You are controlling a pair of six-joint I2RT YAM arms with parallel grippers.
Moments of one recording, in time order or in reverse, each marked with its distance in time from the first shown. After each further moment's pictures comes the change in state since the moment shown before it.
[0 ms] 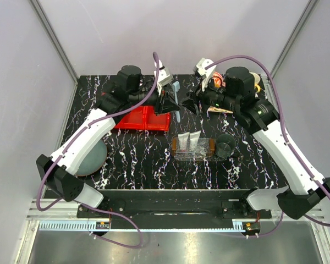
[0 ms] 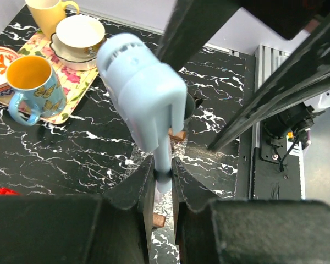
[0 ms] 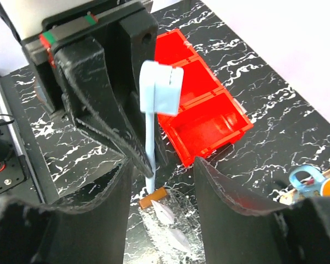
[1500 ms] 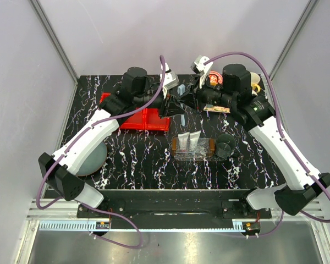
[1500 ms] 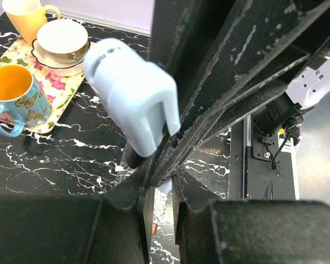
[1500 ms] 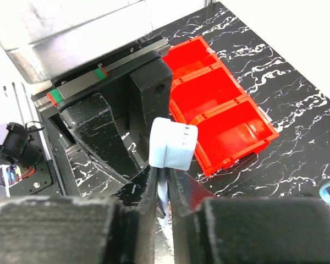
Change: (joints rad) left arm -0.066 0.014 0.008 0.002 0.003 0.013; right arm -0.006 0.051 0.023 0.034 -0.093 0.084
